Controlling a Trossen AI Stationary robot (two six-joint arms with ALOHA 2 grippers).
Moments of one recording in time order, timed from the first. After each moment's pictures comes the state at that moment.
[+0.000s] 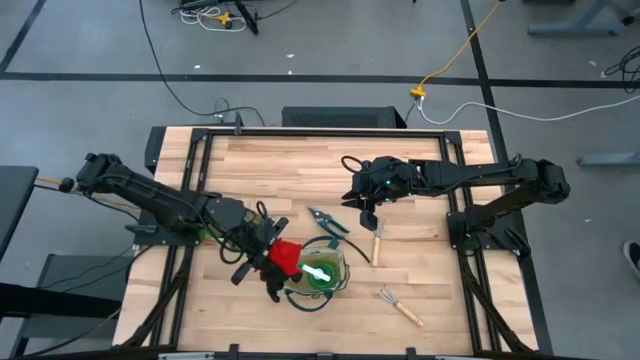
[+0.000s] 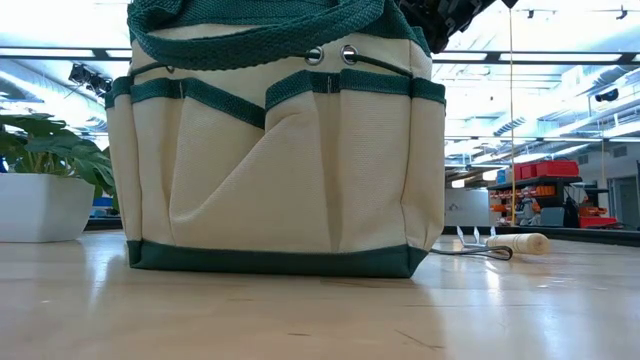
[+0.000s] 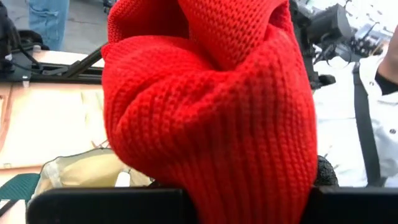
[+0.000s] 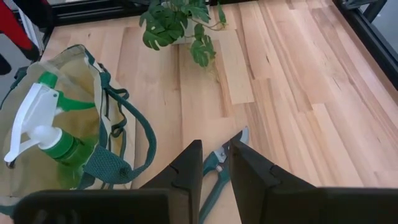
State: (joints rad) left arm -0.32 1.20 0.89 0.13 0.27 -0.30; right arm -0.05 1.37 1.10 -0.39 -0.06 0.07
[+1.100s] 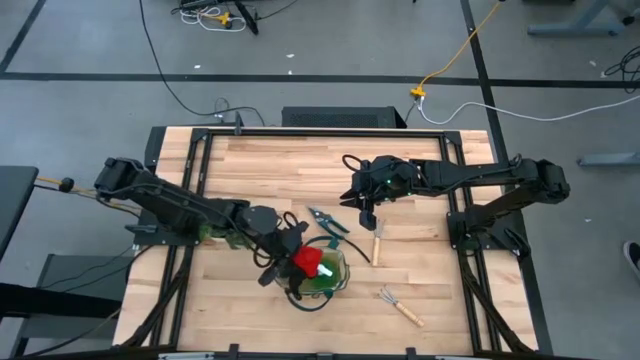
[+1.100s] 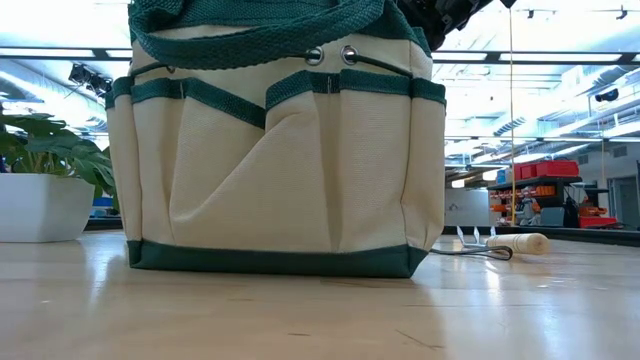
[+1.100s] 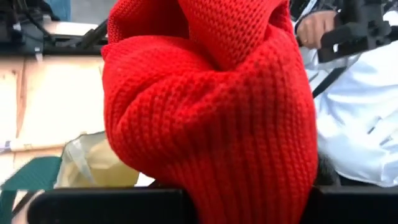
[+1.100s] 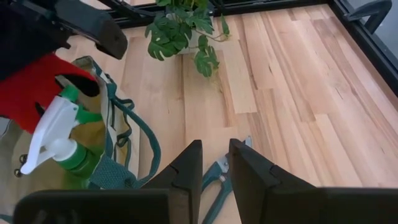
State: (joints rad) left arm -0.26 1.43 0.89 0.23 0.31 -0.18; right arm -0.05 1.37 1.10 -0.36 -0.07 0.07
